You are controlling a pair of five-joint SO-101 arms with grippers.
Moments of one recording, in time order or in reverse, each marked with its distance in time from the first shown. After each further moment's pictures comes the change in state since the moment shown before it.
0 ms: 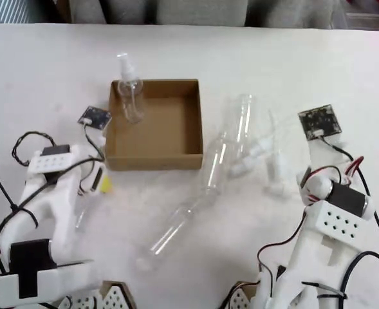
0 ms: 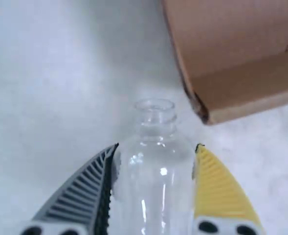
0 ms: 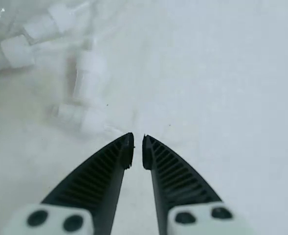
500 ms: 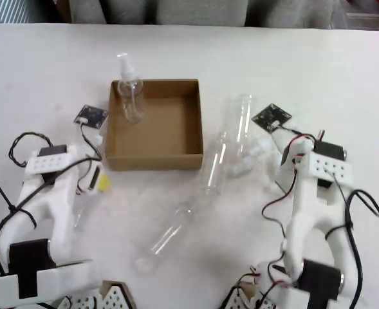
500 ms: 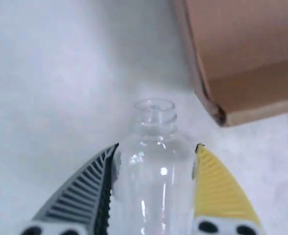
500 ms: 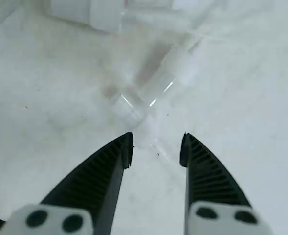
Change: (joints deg) left arm -1.2 0.0 0.0 -1.1 0.0; right arm -9.4 30.5 -14.2 5.0 15.6
